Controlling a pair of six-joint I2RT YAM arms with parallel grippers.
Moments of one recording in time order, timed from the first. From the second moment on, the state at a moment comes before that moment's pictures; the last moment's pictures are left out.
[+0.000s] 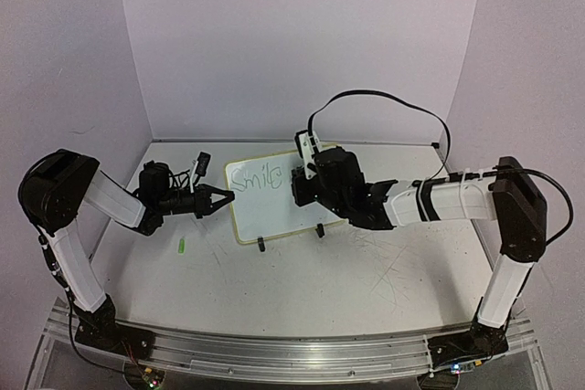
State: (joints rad) left arm -0.33 1.78 0.65 0.88 0.86 -0.28; right arm 0.94 1.83 1.21 0.28 0.41 0.16
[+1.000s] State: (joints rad) left arm -0.34 1.78 0.65 0.86 0.86 -0.27; right arm 0.93 1.90 1.27 0.29 0.38 0.16
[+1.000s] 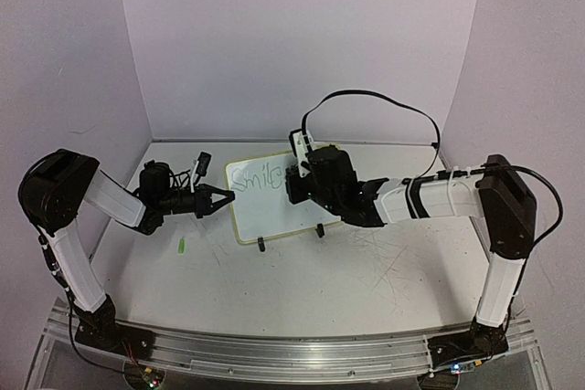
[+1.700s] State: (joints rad) left arm -0.34 1.78 0.65 0.86 0.86 -0.27; right arm 0.93 1.90 1.27 0.27 0.42 0.19
